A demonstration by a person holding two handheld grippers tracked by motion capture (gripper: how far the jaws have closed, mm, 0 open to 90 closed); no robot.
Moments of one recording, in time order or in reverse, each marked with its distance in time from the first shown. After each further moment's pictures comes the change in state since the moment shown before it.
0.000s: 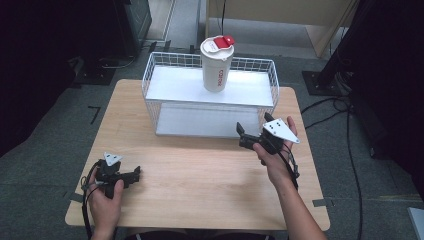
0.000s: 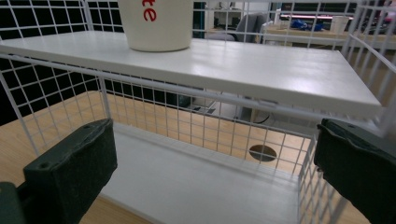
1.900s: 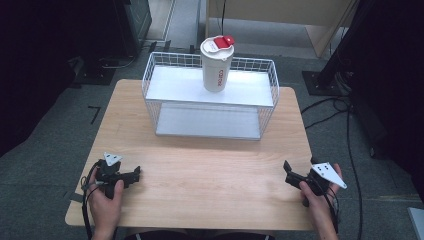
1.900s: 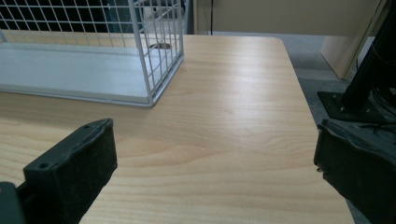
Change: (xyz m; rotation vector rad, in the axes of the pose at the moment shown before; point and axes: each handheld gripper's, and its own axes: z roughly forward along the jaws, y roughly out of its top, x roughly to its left) left arm 0.000 0.000 0.000 0.002 -0.001 -0.001; right arm -0.096 -0.106 -0.112 0.160 -0.229 0.097
